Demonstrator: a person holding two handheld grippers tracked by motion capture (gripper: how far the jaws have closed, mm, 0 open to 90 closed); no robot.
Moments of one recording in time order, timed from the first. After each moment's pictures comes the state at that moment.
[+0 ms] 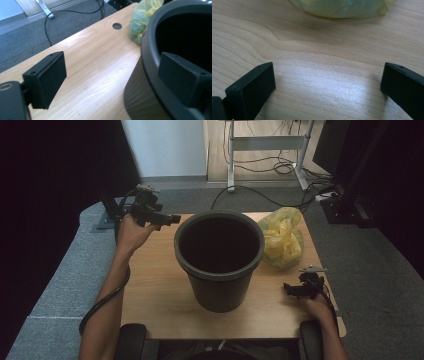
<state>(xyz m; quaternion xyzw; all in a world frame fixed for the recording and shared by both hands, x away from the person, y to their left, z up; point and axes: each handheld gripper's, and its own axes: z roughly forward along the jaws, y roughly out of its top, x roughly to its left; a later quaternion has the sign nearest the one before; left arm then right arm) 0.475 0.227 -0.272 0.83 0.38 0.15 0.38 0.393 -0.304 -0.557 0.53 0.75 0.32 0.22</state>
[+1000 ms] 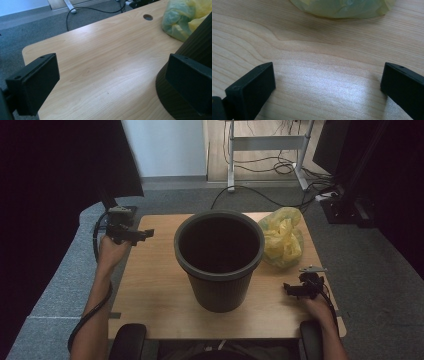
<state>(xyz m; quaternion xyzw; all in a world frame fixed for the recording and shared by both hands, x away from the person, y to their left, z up) 0.468 0.316 -0.344 0.79 0.44 0.18 0.39 0.393 -0.304 -0.557 0.53 0.75 0.32 0.22</state>
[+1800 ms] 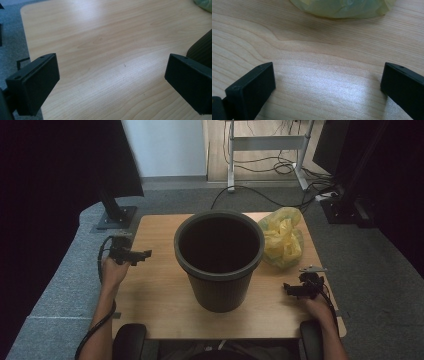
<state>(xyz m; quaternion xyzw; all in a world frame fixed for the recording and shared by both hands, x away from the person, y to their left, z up) 0.463 0.339 -0.433 0.78 0.48 0.18 0.35 0.393 -0.304 -0.557 0.53 0.75 0.32 0.22</state>
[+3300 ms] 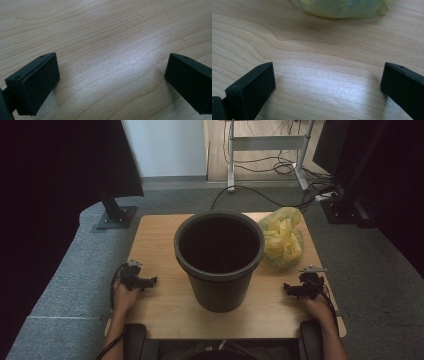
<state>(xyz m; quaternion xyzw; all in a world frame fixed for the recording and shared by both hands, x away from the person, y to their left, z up) 0.438 0.336 -0.546 0.79 0.50 0.18 0.30 0.393 -0.304 -0.557 0.53 0.75 0.32 0.22</state>
